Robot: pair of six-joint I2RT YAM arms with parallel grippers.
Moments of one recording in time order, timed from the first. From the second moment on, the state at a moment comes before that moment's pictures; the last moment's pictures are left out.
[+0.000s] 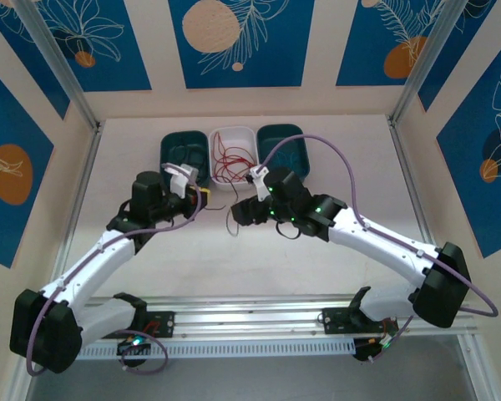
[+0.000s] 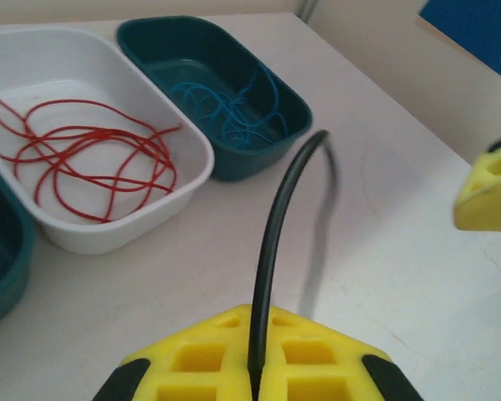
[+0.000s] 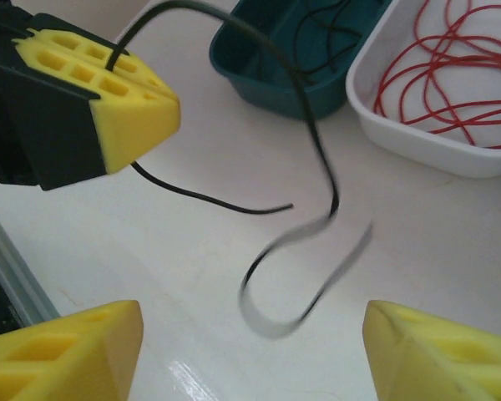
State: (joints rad) left arm -0.37 1.08 0.72 -0.08 0.45 -0.18; right arm 0.86 1.29 1.07 -0.41 -0.05 0.36
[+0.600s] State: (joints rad) left arm -0.17 1.19 1.01 -0.12 0.41 -0.40; right arm 0.85 1.10 0.90 -0.42 0.30 0.47
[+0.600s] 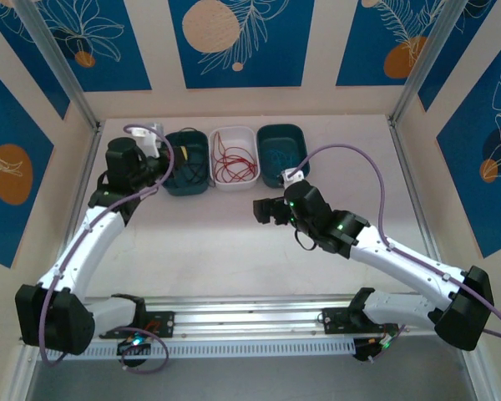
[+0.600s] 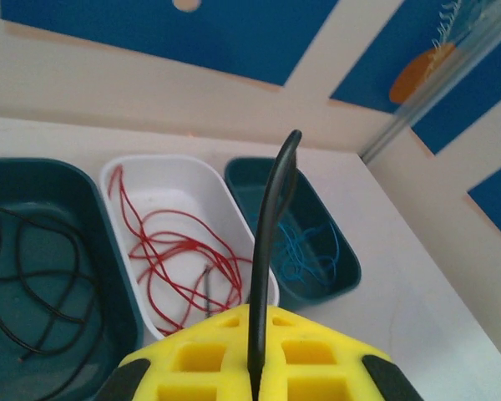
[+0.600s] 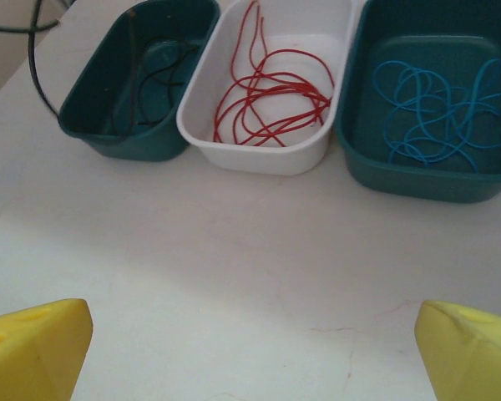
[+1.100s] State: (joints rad) left arm -0.07 1.43 1.13 -0.04 0.36 -0.44; right arm 0.83 1.10 0.90 -0.46 0.32 0.50
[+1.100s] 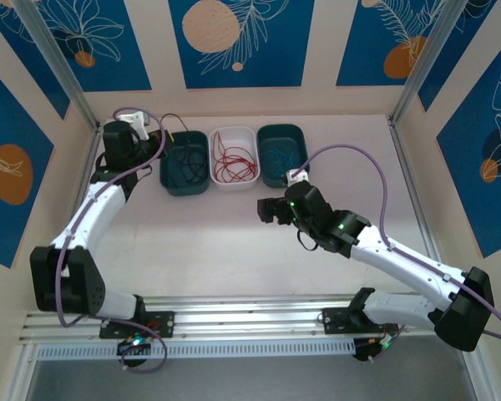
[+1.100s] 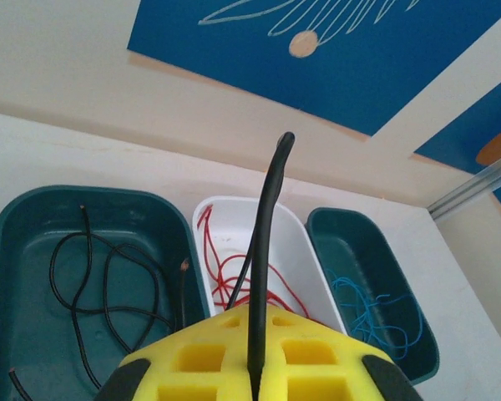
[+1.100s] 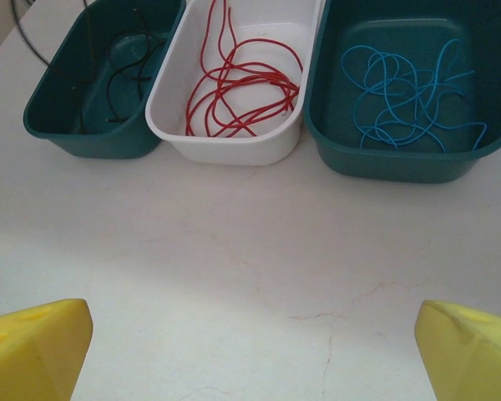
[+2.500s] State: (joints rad) left arm -0.06 1.94 1.37 -0.22 0.30 -0.39; right arm 0.79 1.11 0.90 -0.51 0.32 0.52
